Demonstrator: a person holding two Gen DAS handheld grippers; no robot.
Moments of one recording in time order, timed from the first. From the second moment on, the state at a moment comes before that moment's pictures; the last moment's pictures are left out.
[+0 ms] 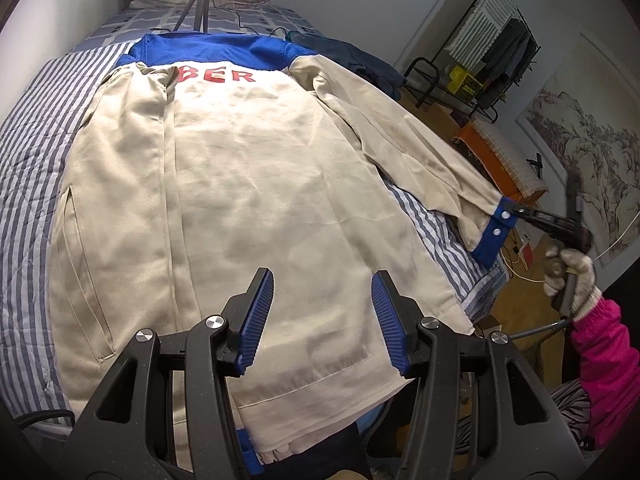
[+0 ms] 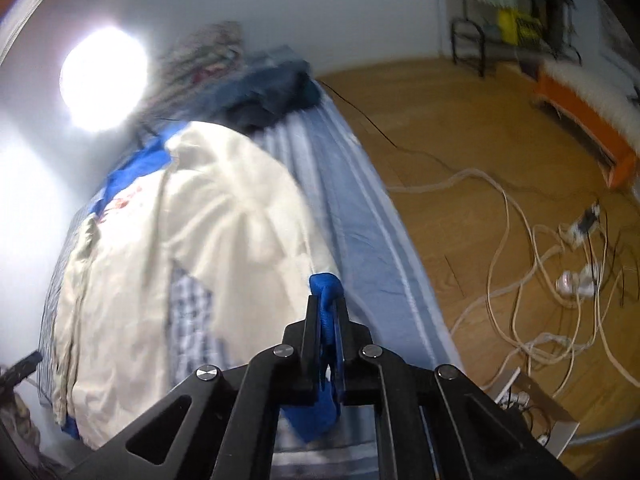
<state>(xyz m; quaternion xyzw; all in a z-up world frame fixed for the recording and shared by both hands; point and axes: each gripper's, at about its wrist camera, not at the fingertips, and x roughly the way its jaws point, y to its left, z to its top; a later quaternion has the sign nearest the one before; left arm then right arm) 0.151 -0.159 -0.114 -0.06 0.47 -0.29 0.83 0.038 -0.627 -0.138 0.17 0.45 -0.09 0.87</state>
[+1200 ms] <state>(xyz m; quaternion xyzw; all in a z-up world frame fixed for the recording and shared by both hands) 0.174 -0.139 -0.161 -0.22 0.55 -0.25 0.77 0.004 -0.296 -0.137 -0.07 0.47 0.31 0.83</state>
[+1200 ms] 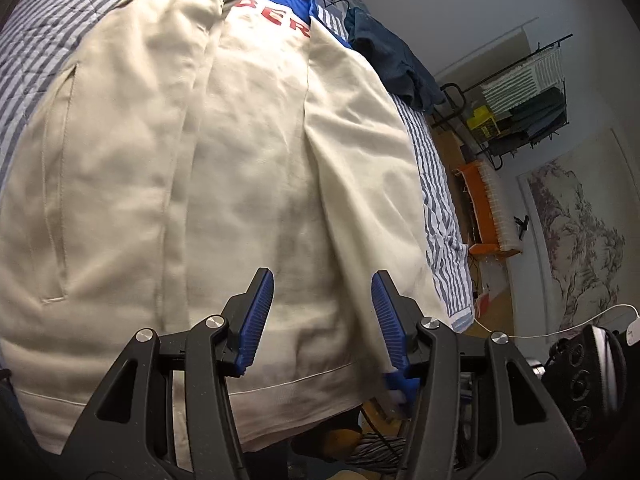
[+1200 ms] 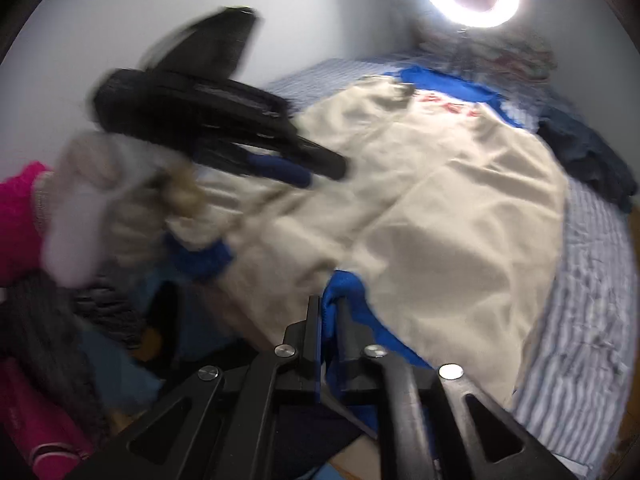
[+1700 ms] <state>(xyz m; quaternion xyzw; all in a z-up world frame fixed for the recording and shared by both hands) 0.173 -0.204 -0.201 -0.20 0.60 -0.28 0.72 0.043 -0.466 -0.168 0.18 0.51 0.15 0.83</state>
